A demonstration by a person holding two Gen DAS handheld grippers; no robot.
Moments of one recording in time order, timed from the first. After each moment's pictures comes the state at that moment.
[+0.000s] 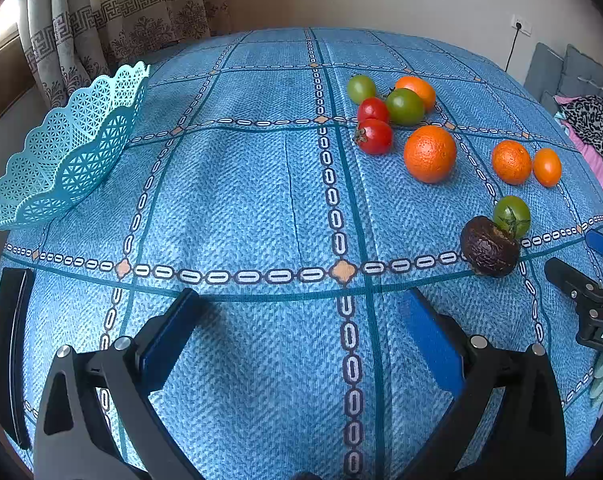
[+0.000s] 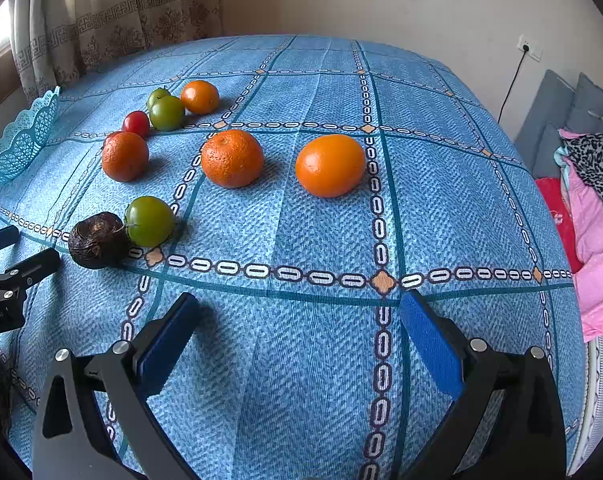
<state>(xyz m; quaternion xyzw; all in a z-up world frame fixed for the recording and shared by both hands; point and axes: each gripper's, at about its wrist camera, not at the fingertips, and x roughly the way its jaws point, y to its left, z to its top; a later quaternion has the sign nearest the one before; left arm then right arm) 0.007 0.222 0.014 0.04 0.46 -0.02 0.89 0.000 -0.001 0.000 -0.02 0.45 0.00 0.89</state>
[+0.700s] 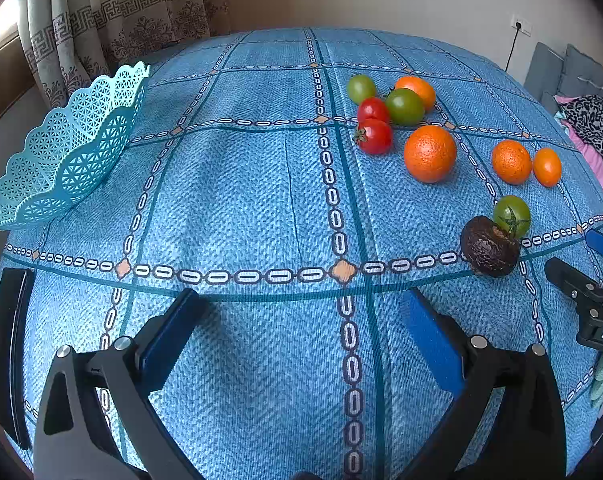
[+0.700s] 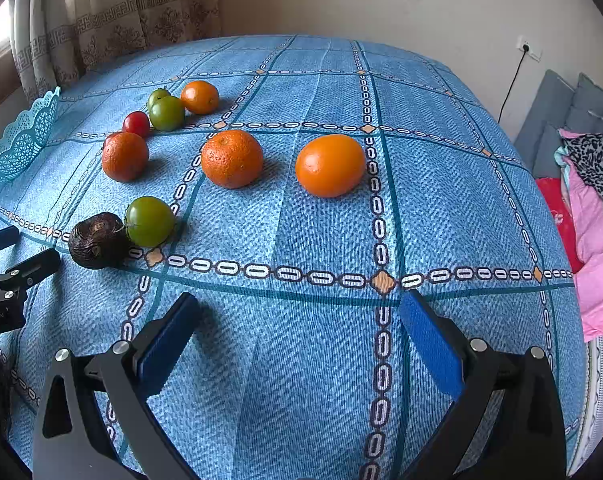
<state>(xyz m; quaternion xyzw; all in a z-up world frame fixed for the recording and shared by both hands) 0.007 0.222 0.014 0.04 0.46 -0.02 0.89 0.000 0.000 0.000 -0.02 0.45 0.00 0.89</state>
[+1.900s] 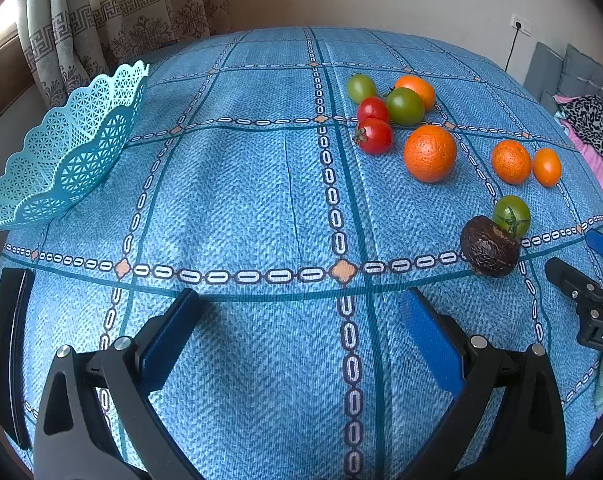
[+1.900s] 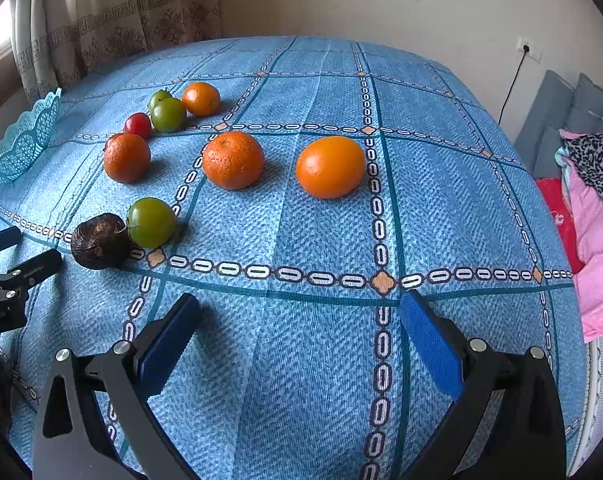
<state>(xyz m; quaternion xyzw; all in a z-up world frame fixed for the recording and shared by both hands) 0.007 0.223 0.013 0.04 0.46 -0.03 0.89 -0.002 -0.001 0.002 -0.01 0.45 0.01 0.89</state>
